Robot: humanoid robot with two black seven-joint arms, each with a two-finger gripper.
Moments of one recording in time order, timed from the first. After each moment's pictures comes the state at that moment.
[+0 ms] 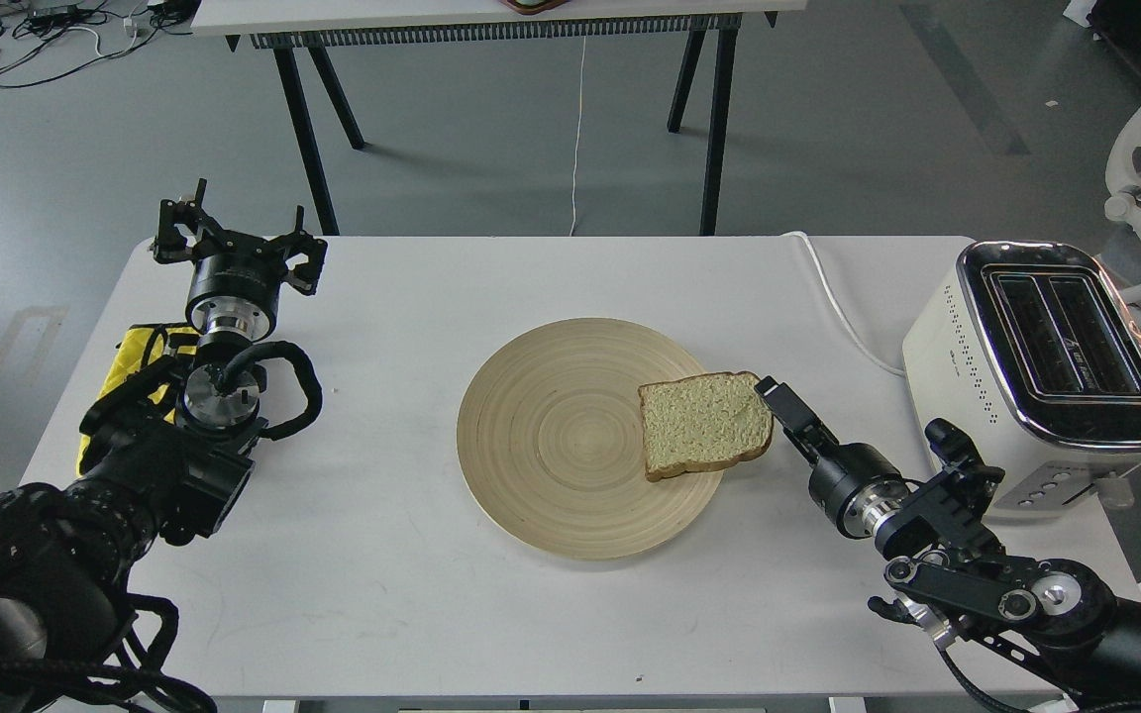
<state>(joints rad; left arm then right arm) -0.82 0.07 -0.58 -0.23 -0.67 -0.49 -0.39 0.58 -0.40 0.09 1.08 -0.71 -0.49 0.26</state>
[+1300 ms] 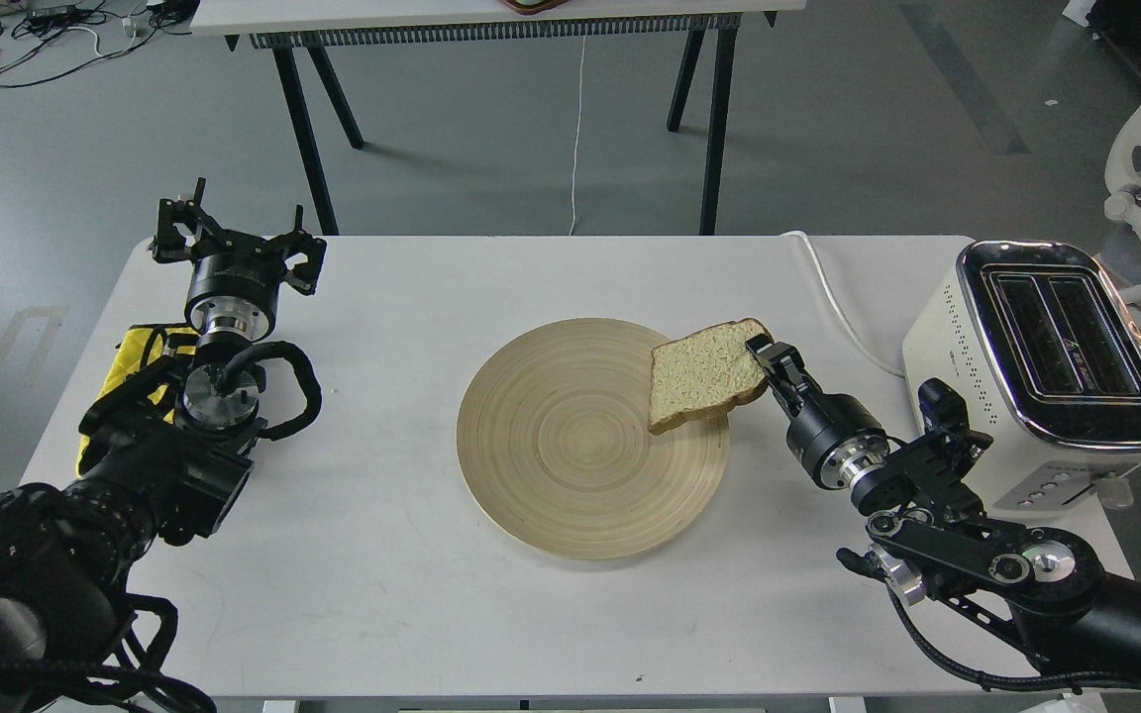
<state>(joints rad) -0.82 0.07 -0.58 -0.23 -0.67 -0.49 -0.39 0.61 -0.39 0.32 1.18 -0.70 -0.49 0.27</state>
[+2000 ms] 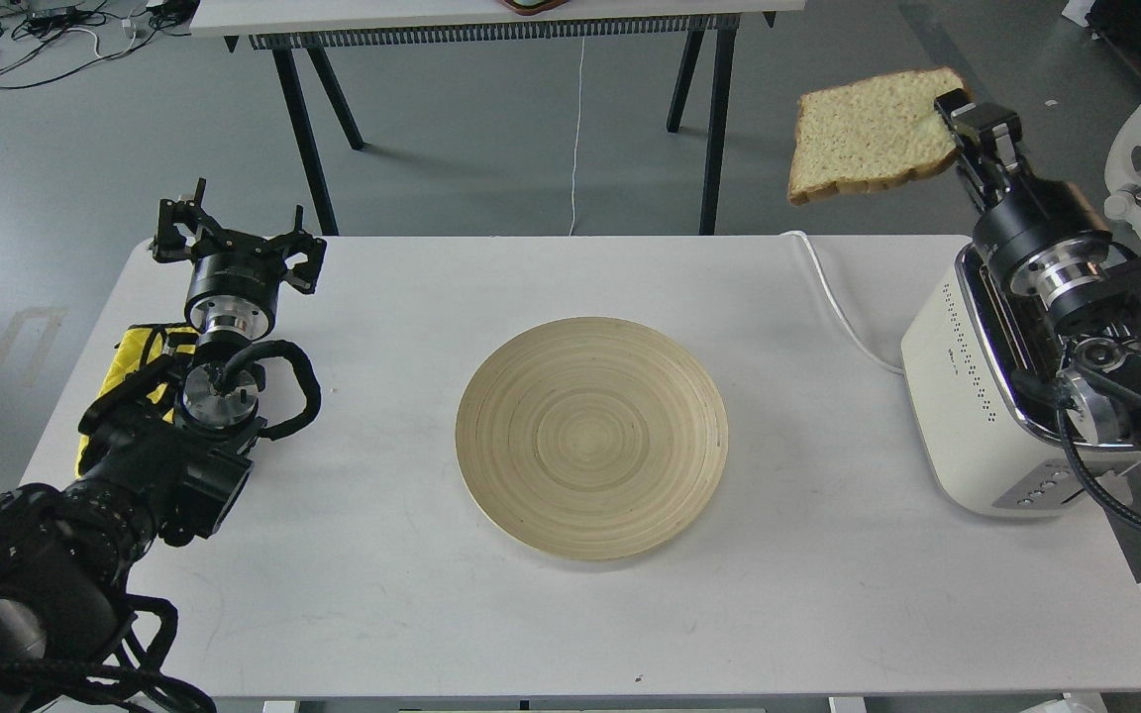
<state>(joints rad) -0.82 0.07 -0.58 -0.23 -0.67 -0.49 -0.39 0.74 -0.83 0.53 1.39 -0.70 -0.49 0.25</state>
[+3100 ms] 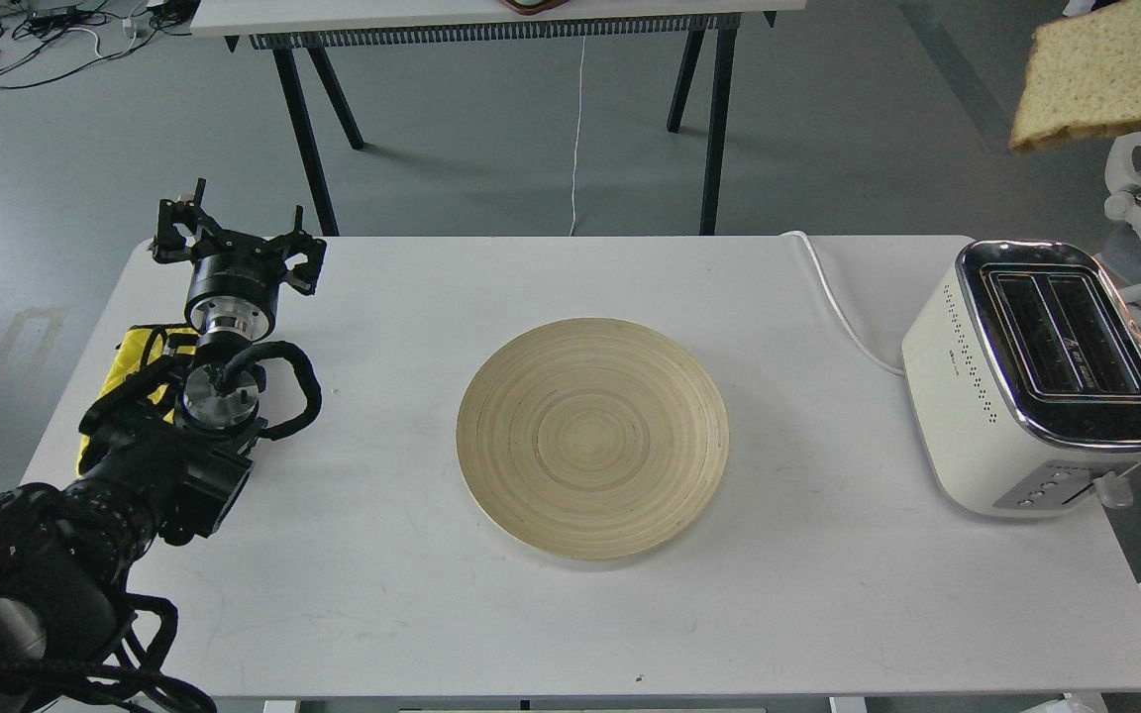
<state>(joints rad) -0.82 0.07 -0.58 -0.23 -0.67 -0.49 -0.39 0.72 -1.14 0.51 1.39 -0.67 -0.43 0.30</state>
